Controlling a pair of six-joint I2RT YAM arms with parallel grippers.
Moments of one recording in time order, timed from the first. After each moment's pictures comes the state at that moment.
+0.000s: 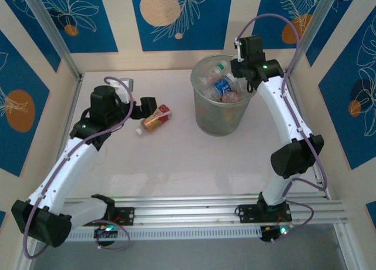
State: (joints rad) left arm -0.34 1.11 1.12 -0.45 0.21 -0.36; right arm 0.27 1.75 1.95 -0.89 0.29 -0.02
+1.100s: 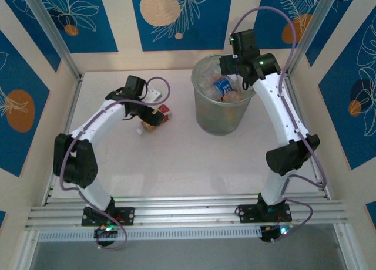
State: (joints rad) left arm -0.33 1.72 1.42 -0.76 0.13 0.33; right arm 0.37 1.75 2.13 -1.06 0.38 0.05
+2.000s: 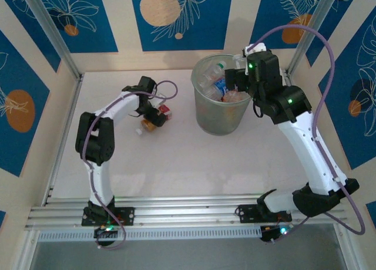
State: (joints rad) left arm -0.33 2.02 1.59 -0.81 0.02 0.31; right arm 0.52 1.33 1.80 -0.94 0.48 0.12
